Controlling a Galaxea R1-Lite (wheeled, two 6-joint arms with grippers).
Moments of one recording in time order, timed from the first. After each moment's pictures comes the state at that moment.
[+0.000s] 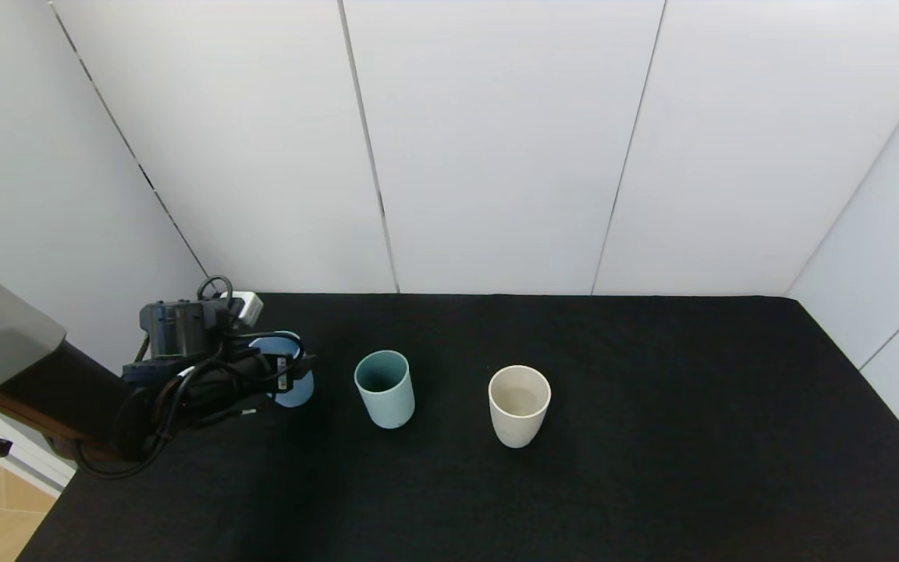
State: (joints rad) left arm 0.00 2.08 -0.85 -0.76 -0.03 0.00; right arm 0.01 0.00 0.00 0.00 0.00 0.01
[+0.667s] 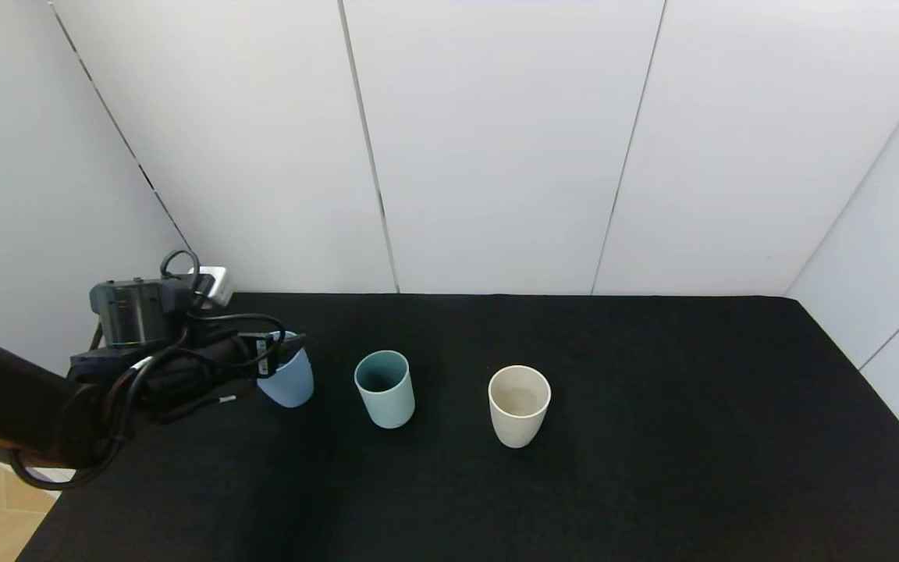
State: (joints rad) left arm 0.00 1.89 -0.77 -0.75 -0.04 0.01; right arm 0.01 0.00 0.00 0.00 0.00 0.01
